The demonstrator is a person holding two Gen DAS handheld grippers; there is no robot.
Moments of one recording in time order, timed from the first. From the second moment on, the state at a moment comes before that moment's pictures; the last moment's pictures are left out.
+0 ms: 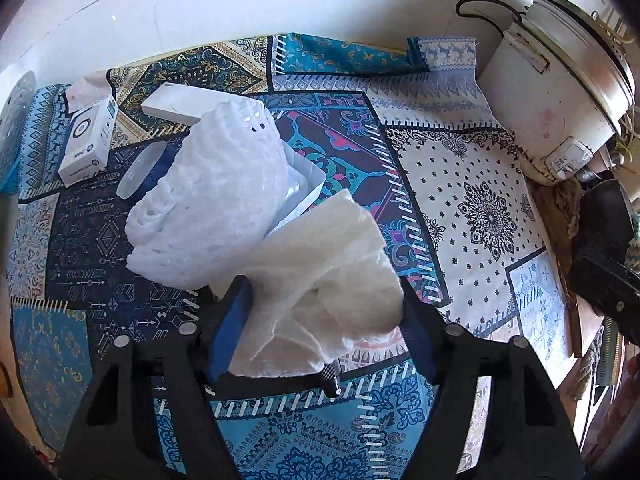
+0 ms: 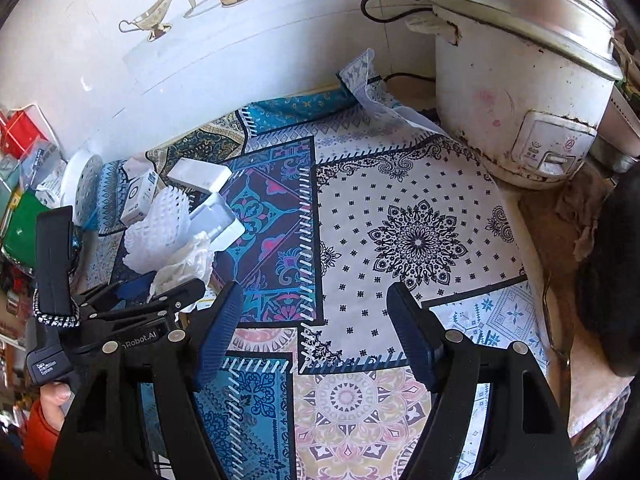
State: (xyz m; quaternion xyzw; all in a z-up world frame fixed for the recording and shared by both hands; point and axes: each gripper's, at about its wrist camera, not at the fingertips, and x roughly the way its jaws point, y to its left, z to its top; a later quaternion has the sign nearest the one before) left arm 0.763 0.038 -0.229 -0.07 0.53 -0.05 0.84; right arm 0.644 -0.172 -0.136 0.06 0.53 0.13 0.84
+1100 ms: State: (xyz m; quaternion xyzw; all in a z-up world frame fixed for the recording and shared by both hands) left arm 0.684 0.136 -0.195 -0.15 0.50 0.00 0.86; right arm 0.637 -0.020 -0.234 0.03 0.61 0.27 0.75
